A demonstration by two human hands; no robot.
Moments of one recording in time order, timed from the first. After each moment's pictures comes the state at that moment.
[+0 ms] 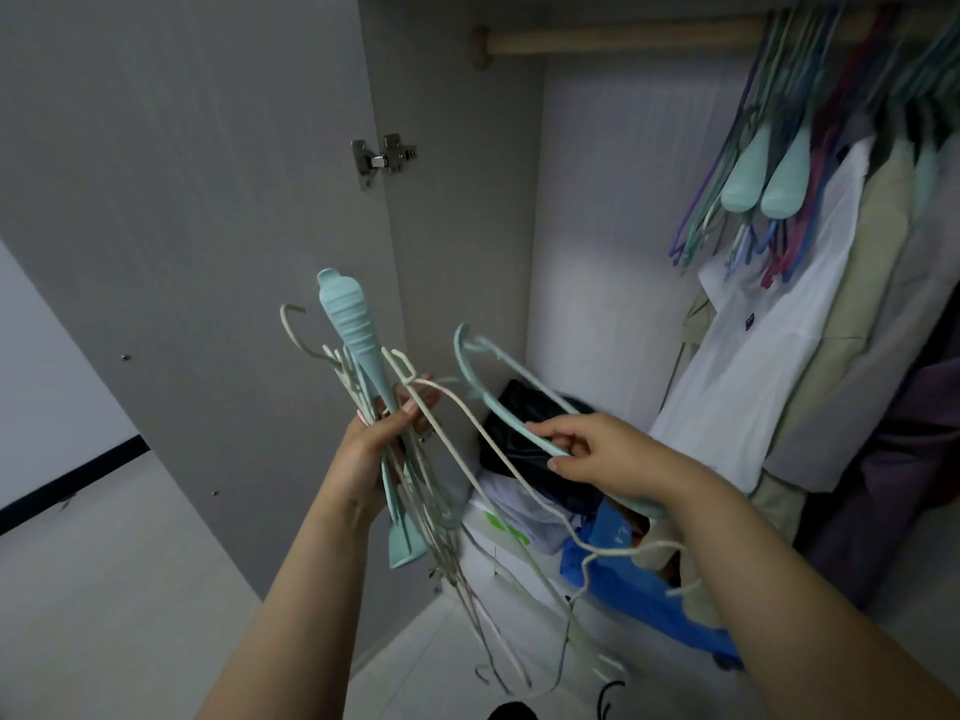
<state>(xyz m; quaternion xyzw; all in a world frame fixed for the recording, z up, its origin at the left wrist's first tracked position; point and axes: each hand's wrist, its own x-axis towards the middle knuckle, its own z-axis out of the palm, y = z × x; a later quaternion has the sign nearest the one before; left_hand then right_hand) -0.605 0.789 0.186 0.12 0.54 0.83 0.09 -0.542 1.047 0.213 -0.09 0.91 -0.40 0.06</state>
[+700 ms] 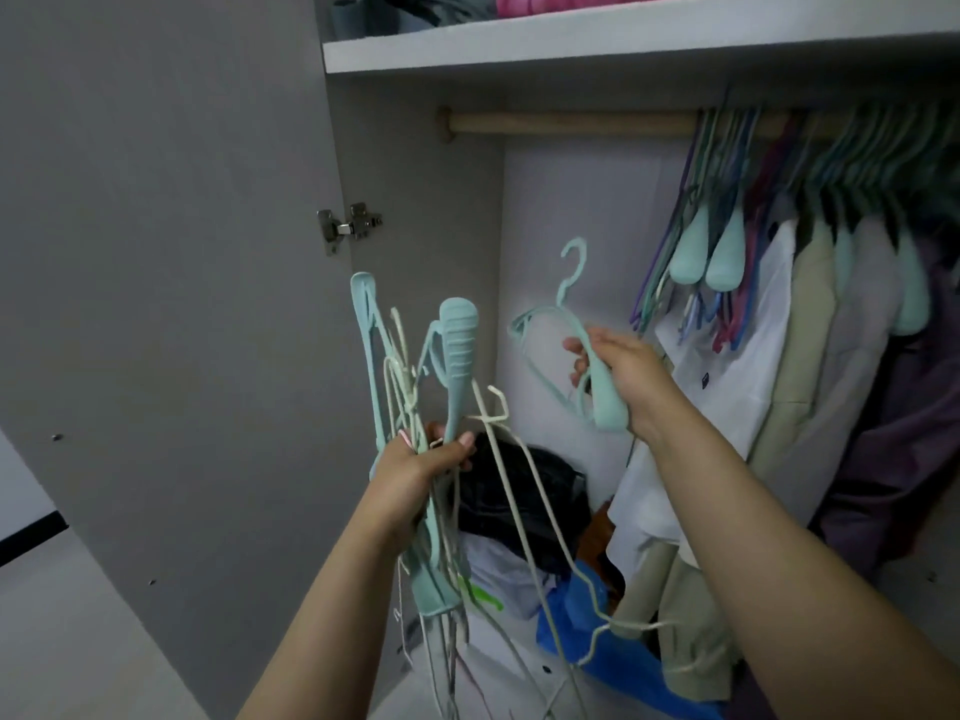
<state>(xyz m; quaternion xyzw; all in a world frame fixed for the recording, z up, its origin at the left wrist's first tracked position) -0.620 0.858 0.223 0.16 0.64 0.75 0.07 -0.613 1.092 0.300 0.08 0.59 -0.78 -0.16</state>
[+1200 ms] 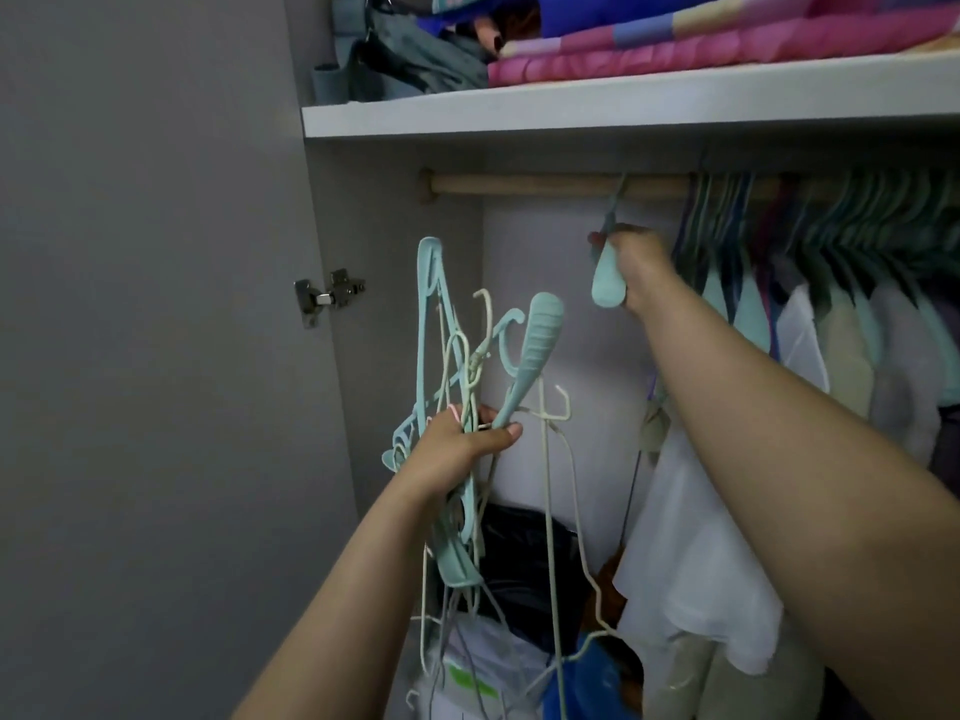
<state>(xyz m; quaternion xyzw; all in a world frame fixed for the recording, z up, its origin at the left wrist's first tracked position) -0.730 0.900 0.286 0.25 0.70 0.66 0.11 -0.766 1.146 0.442 0.16 0.63 -0.68 -0.33</state>
